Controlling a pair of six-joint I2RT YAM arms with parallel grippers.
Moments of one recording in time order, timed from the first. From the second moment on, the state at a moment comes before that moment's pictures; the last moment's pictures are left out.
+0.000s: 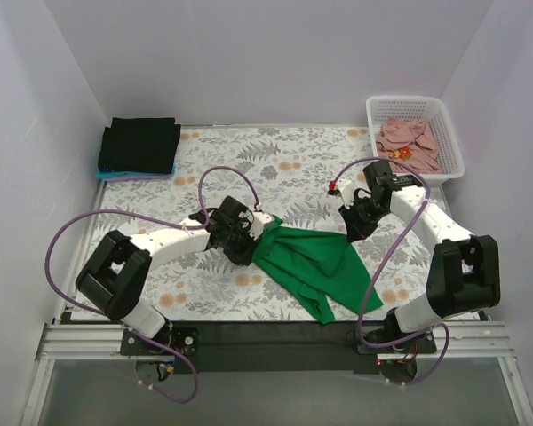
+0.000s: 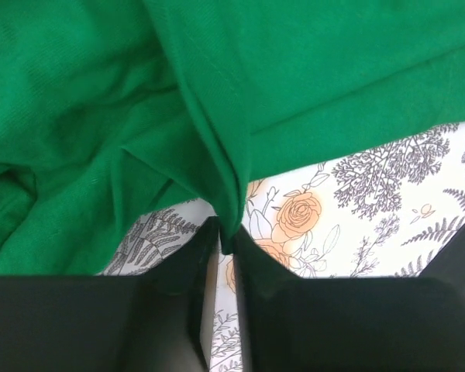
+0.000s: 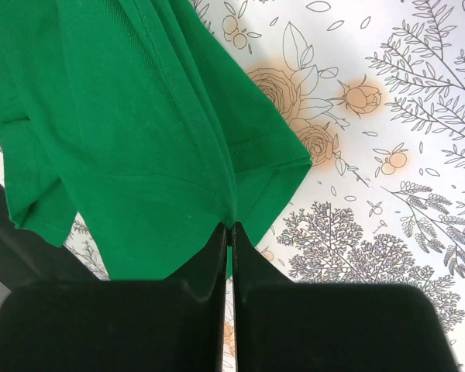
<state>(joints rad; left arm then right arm) -0.66 1.55 0.84 -0.39 0.34 0.14 0.22 1.49 1.07 -0.93 -0.44 -0.59</state>
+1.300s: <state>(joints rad) 0.03 1.37 1.98 -0.66 0.13 0.09 0.12 1.23 1.92 -0.74 -0.13 -0.54</state>
